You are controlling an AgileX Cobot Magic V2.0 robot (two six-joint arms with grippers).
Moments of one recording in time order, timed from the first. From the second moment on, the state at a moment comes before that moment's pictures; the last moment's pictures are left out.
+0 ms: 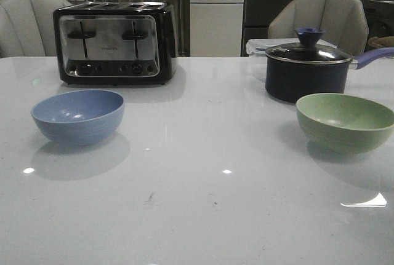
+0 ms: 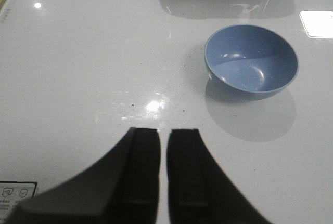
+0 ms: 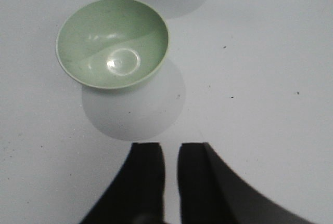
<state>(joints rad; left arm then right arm) -0.04 0.65 -0.61 -0.01 0.63 0.02 -0.02 0.83 -0.61 0.02 0.58 0.02</state>
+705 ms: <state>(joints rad) -0.04 0.65 -0.61 -0.01 0.62 0.02 -0.02 1.46 -1.01 0.06 0.63 0.02</state>
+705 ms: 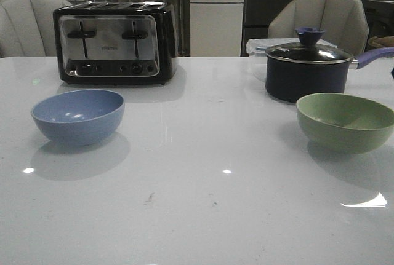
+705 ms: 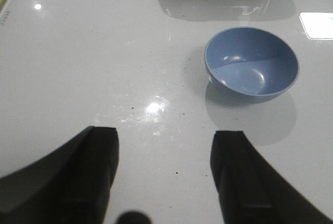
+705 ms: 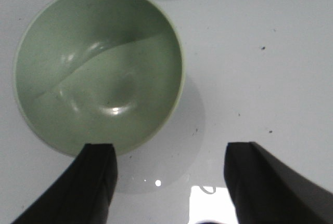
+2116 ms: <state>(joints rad) -0.04 0.65 -0.61 -0.01 0.62 0.02 0.15 1.73 -1.37 0.10 0.82 -0.06</state>
